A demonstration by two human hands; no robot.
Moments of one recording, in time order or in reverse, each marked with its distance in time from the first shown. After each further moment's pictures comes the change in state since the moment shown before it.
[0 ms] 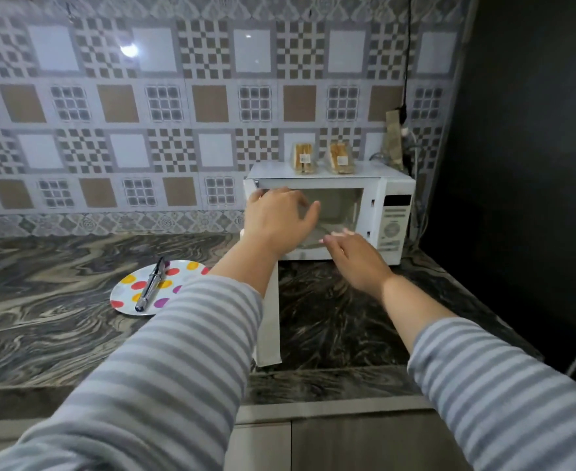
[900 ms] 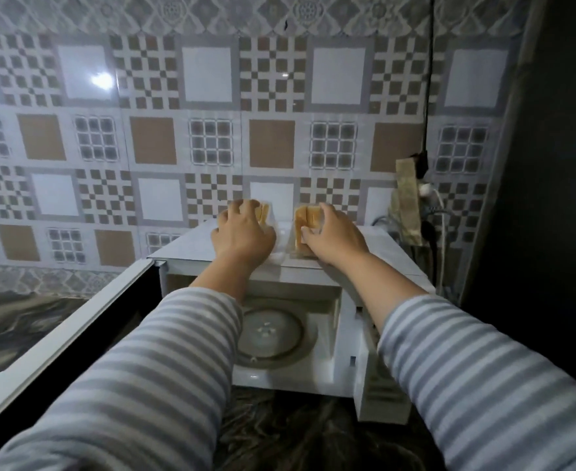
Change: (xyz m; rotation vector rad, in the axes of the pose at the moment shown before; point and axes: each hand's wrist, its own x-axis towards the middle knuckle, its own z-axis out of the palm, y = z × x) left_hand 0.307 -0.018 0.191 -0.074 0.099 -0.473; right_hand 0.340 0.151 -0.066 0.035 0.142 0.032
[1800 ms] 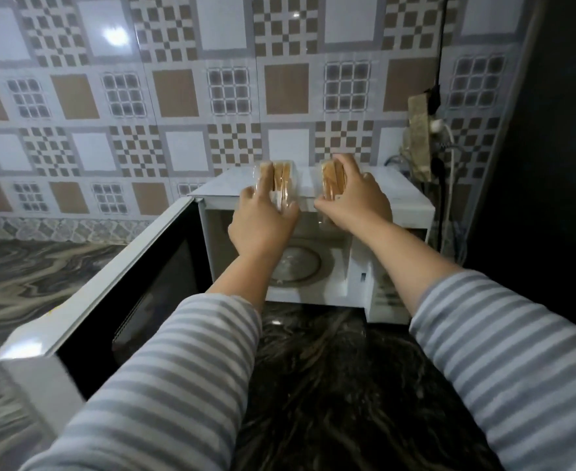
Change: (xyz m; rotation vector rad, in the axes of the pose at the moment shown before) left_hand -0.137 -0.008 -0.034 -0.189 0.057 -0.082; right_hand -0.116 -0.017 -0.016 0.117 0.053 0.085
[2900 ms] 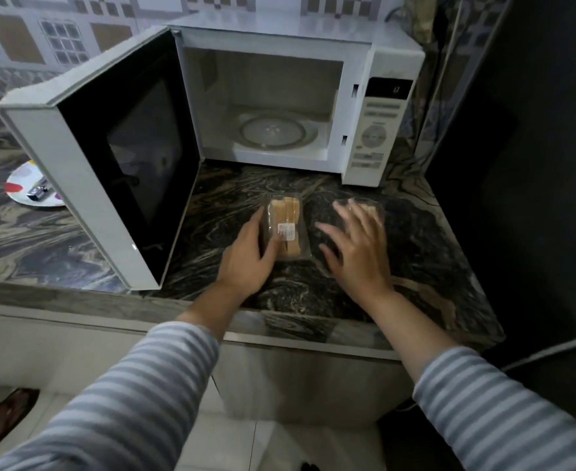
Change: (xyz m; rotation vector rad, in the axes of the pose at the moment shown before) left_hand -0.250 -0.127 0.030 -0.157 -0.430 -0.049; right_hand -0.270 0.140 0.055 -0.299 0.035 -0.446
